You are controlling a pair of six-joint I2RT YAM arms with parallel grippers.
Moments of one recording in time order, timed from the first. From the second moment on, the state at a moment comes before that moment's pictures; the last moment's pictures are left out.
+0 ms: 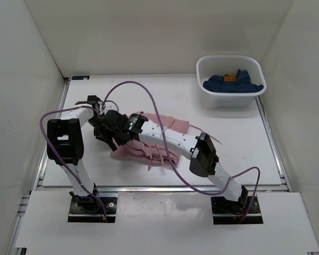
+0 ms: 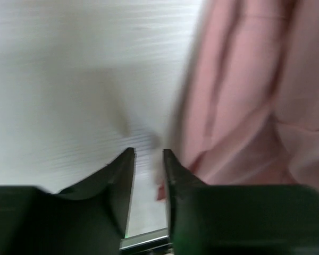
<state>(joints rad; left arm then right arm) -0.01 1.86 1.22 -0.84 0.25 0.00 1.16 2.31 2.29 -0.95 0.22 0.38</state>
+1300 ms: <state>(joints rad) -0.26 1.48 1.09 -0.99 0.19 -0.01 0.83 1.59 0.90 -0.42 0.18 0.95</state>
